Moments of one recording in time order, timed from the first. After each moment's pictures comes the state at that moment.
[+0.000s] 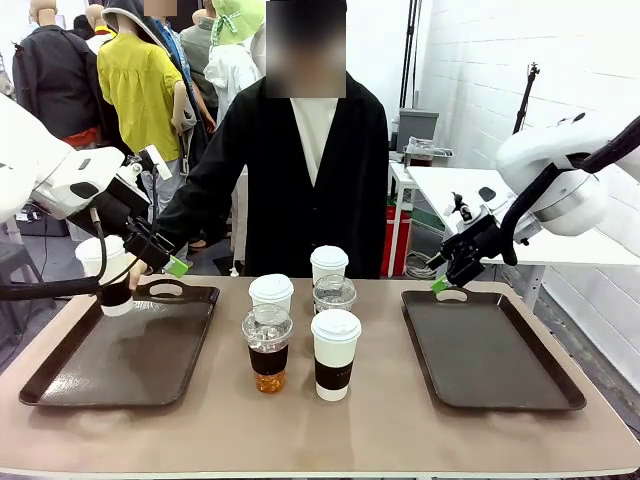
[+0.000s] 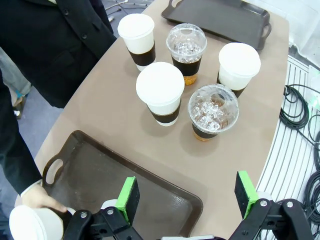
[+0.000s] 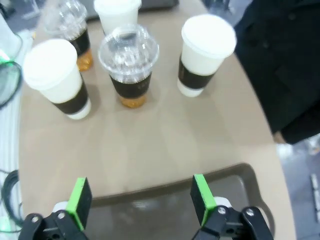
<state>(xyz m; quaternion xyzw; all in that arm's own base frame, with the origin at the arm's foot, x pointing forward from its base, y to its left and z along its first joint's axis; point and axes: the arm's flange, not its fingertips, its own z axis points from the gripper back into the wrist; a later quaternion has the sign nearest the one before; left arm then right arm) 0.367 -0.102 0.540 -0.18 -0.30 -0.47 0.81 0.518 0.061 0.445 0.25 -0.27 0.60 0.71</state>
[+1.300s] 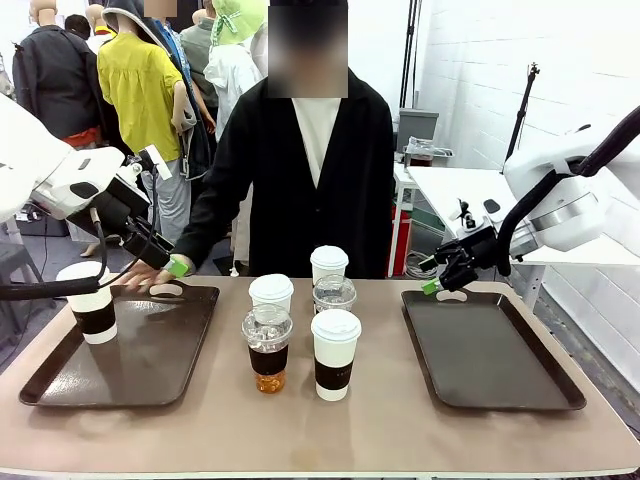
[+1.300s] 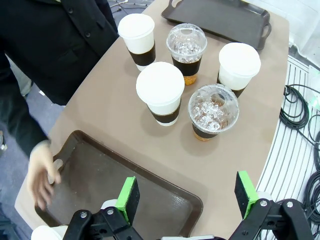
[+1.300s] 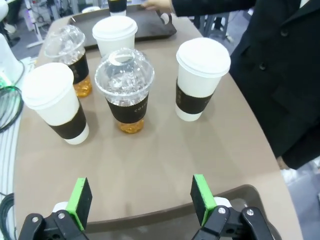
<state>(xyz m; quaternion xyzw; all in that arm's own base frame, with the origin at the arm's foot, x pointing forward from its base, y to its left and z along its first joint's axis) 0.367 -0.101 0.540 -0.18 -0.30 -0.47 0.81 0.526 0.057 0.414 0.30 -0.33 0.57 0.69</state>
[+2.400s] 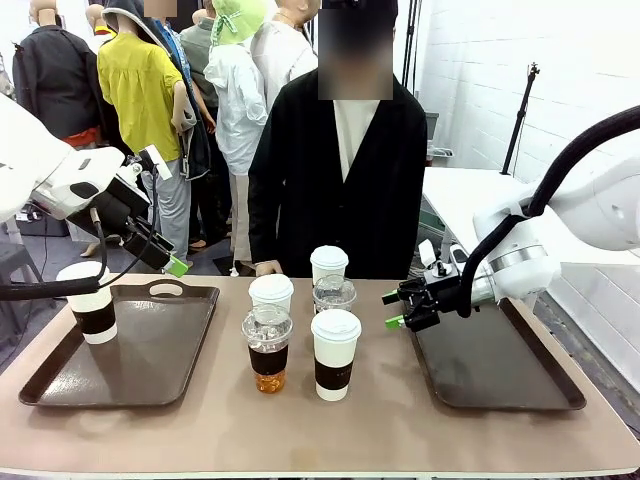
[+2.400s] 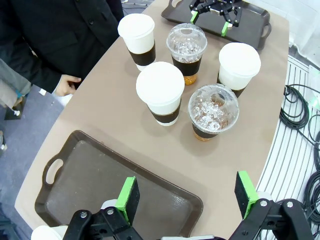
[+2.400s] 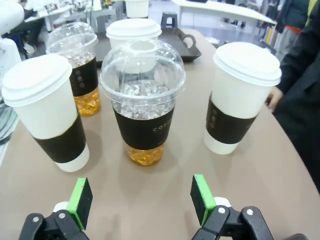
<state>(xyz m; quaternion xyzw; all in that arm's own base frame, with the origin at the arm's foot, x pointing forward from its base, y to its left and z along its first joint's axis) 0.367 -0.102 0.540 -0.18 -0.30 -0.47 0.81 0.530 0.108 0.302 0.39 -0.38 0.57 0.62</state>
